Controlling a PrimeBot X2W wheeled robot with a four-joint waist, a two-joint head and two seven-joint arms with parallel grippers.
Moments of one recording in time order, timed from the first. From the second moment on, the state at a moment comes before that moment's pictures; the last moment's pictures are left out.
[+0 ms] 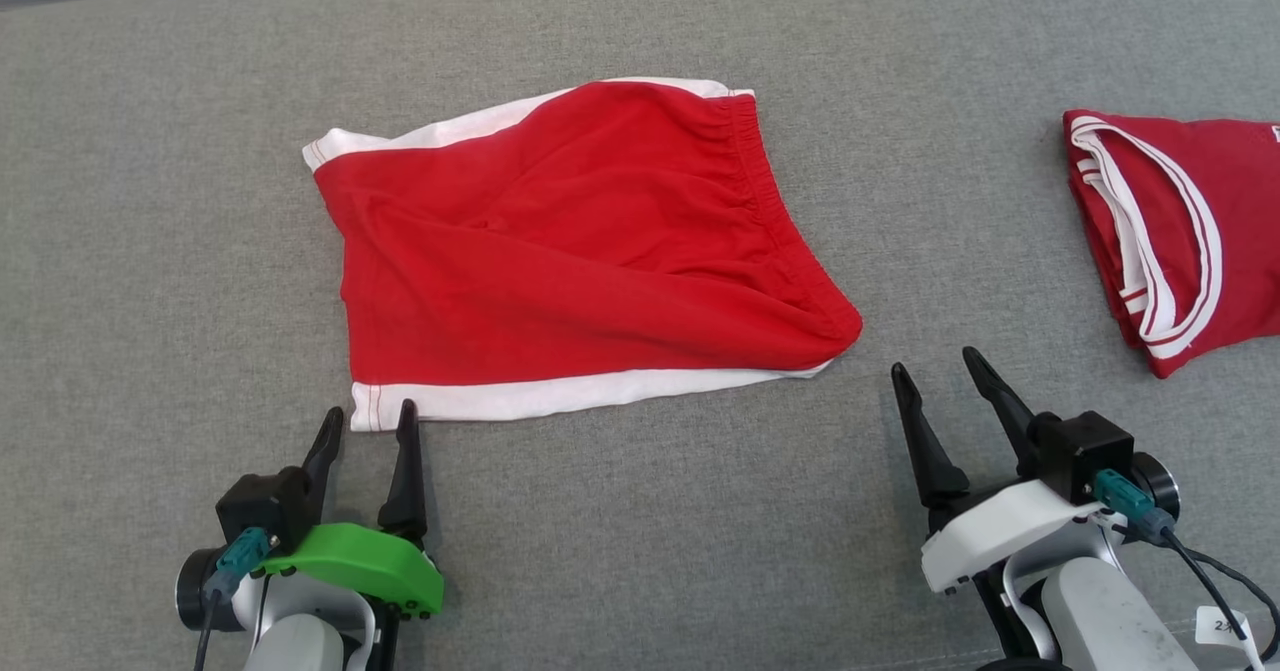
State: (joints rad) left arm -0.20 0.05 -0.09 0.49 -0.29 -0.09 -0.26; right arm -0.17 -0.11 0.15 0.32 0.18 0.13 -0.26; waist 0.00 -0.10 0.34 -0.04
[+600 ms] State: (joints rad) left arm -0.20 0.05 -0.04 0.48 -0.25 -0.06 -0.26; right arm -0.20 -0.15 0.24 0.35 0.21 0.13 -0.26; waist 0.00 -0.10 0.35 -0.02
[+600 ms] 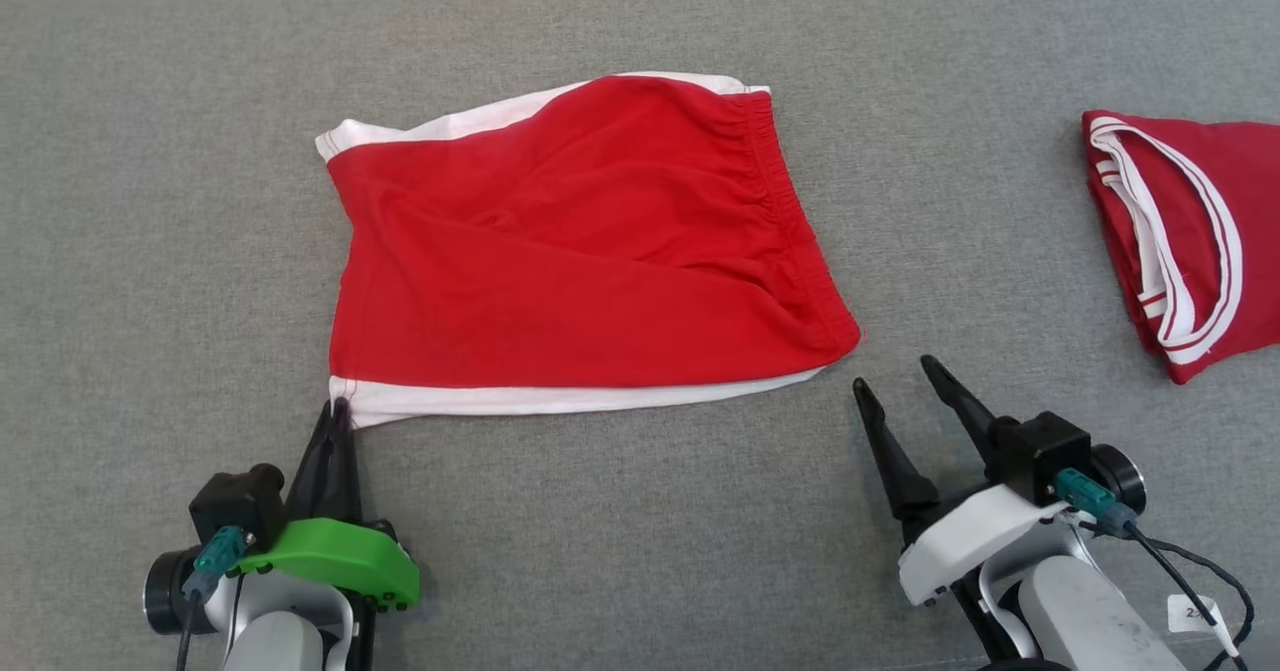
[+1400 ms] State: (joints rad) left arm -0.24 0.05 -0.01 0.47 -0.24 -0.05 -0.26; right arm -0.41 -0.32 0.59 0.41 0.24 0.13 -0.26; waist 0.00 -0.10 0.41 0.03
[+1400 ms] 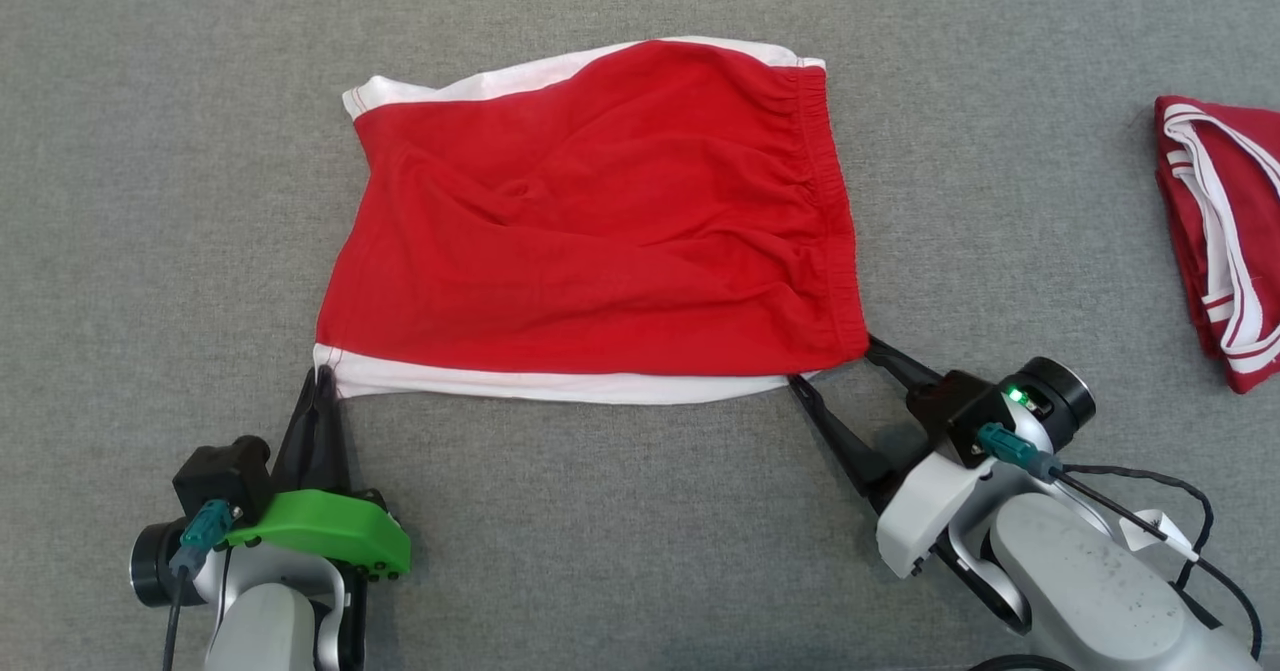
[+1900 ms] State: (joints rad) left arm -0.23 0.05 -0.01 0.45 -0.22 -0.06 -0.26; right arm -0.39 -0.36 0.70 0.36 0.36 0.13 -0.26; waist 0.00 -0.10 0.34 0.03
